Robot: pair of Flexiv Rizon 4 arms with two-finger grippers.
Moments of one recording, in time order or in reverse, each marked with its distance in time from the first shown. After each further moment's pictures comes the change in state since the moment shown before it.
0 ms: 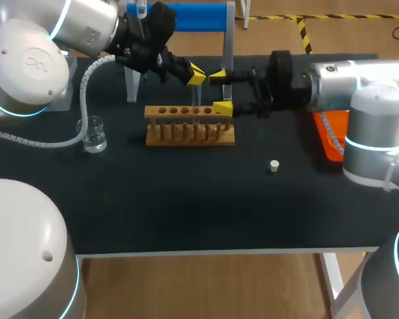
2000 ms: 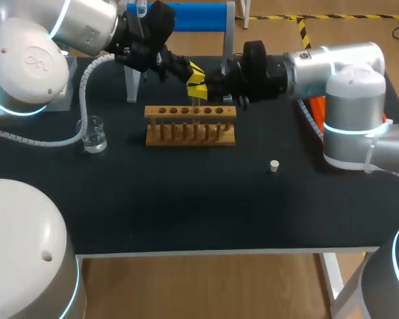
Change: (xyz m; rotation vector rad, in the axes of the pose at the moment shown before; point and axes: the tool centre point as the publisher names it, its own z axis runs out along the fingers) left arm -0.003 0.000 0.000 -0.001 -0.001 0.000; right arm -0.009 0.004 0.043 0.037 0.071 0.017
